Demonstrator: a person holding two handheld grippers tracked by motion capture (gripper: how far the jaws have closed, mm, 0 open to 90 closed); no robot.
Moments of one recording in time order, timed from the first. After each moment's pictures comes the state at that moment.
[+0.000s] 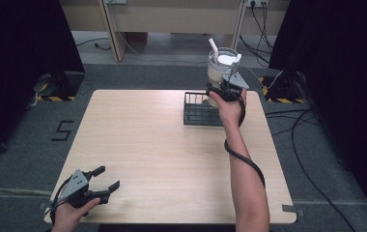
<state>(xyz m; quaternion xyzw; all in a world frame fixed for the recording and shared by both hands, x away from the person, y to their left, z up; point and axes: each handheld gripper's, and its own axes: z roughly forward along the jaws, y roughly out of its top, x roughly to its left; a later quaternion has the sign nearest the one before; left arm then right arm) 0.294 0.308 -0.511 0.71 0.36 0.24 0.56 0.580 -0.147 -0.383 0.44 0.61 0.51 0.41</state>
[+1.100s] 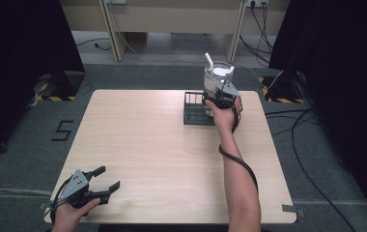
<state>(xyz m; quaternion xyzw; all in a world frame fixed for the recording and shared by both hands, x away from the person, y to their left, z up) 0.293 0.306 -0.511 0.71 0.35 0.24 0.56 0.600 -0.142 -0.440 0.47 0.63 0.49 0.39</state>
